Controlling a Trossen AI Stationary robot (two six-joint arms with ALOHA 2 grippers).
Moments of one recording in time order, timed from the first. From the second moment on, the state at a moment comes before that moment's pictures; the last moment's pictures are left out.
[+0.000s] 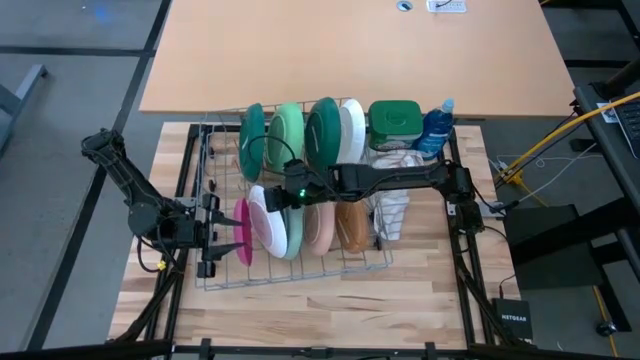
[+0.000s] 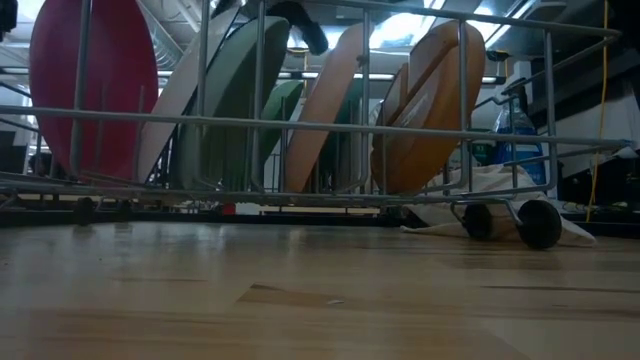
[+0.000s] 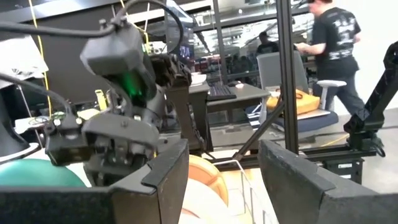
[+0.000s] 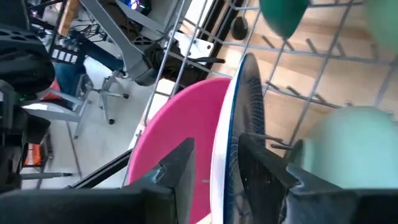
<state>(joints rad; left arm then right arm) -0.83 0.86 0.58 0.50 -0.88 0.30 0.04 2.04 1.97 -0.51 0.11 1.15</state>
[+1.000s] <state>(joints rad) -0.83 0.86 0.58 0.50 -0.88 0.25 0.05 2.05 2.14 -0.87 -0.03 1.04</state>
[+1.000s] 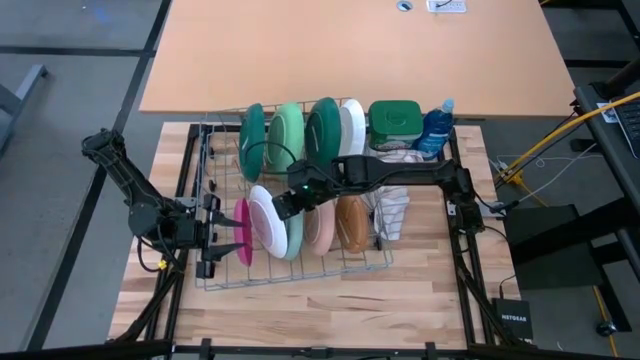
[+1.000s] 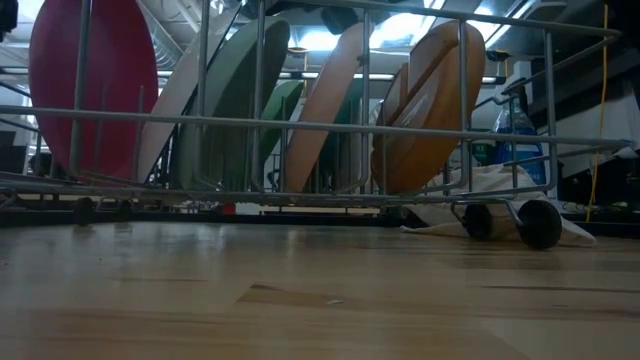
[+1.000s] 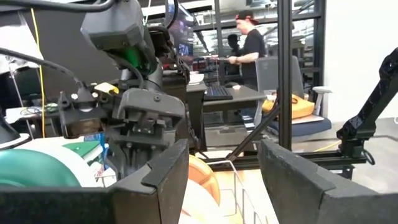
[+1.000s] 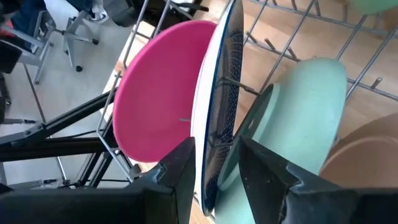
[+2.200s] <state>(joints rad) -0.83 0.86 0.58 0.50 -0.88 0.23 0.05 2.05 2.14 -0.86 -0.06 0.85</state>
